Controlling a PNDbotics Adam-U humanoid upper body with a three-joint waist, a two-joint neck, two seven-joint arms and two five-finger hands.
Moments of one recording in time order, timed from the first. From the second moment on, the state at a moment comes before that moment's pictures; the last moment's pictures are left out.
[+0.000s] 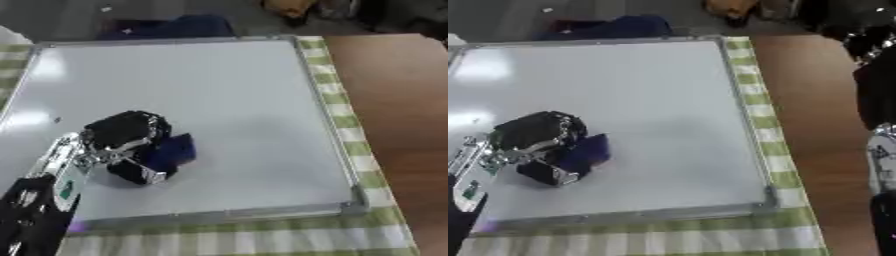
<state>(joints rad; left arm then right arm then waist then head) -0.89 0.16 -0.22 -1.06 -1.10 -0.75 -0.29 -0.24 -0.43 -0.33 -1.99 -0.42 -0.26 0.12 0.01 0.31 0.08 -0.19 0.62</state>
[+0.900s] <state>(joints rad) -0.96 0.16 -0.24 -1.03 -1.22 -0.83 -0.28 -0.23 -0.43 -0.33 -1.99 -0.42 -0.25 0.13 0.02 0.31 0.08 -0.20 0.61</state>
